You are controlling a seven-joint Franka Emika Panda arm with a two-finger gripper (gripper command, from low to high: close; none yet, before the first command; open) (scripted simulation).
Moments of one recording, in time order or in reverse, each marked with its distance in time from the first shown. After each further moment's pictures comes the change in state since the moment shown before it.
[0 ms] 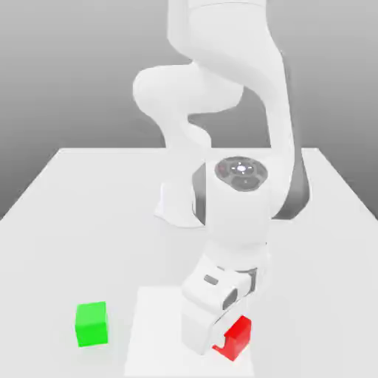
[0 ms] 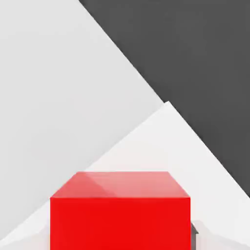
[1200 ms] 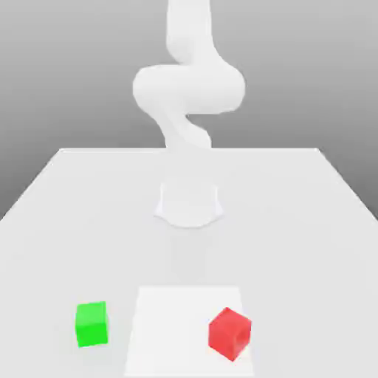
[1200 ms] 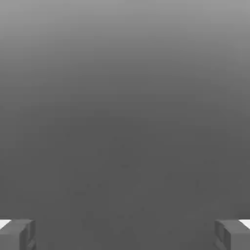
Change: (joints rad) arm -0.191 -1.039 0.040 0.226 -0.071 -0.540 0.720
